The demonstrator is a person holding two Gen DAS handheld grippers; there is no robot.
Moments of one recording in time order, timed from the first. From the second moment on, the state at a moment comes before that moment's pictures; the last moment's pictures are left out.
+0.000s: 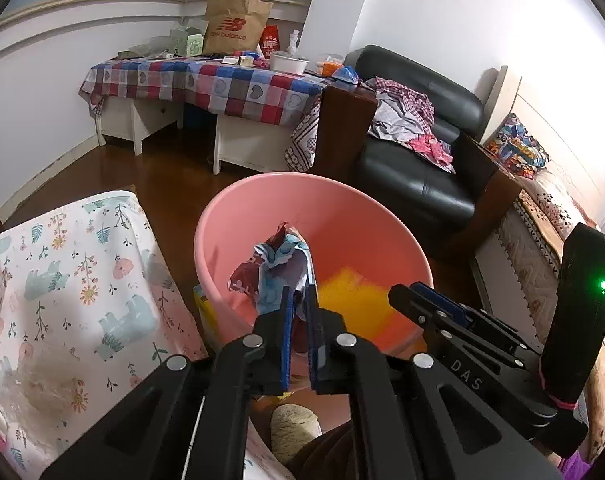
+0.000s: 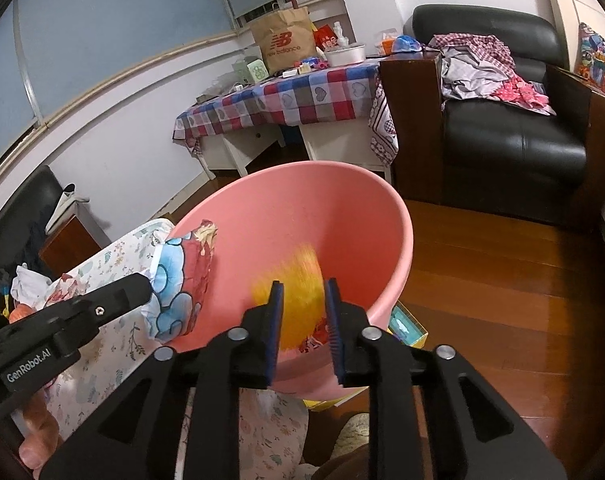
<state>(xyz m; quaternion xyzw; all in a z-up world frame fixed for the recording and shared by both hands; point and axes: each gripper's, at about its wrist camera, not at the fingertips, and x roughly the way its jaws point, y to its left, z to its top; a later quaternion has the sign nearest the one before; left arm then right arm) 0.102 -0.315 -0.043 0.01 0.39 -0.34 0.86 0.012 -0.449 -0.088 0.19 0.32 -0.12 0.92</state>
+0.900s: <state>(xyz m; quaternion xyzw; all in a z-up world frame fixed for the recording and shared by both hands) 0.072 -0.255 -0.011 0.00 0.35 -0.33 0.88 -0.002 -0.421 -0.067 0.18 0.32 -0.08 0.93</state>
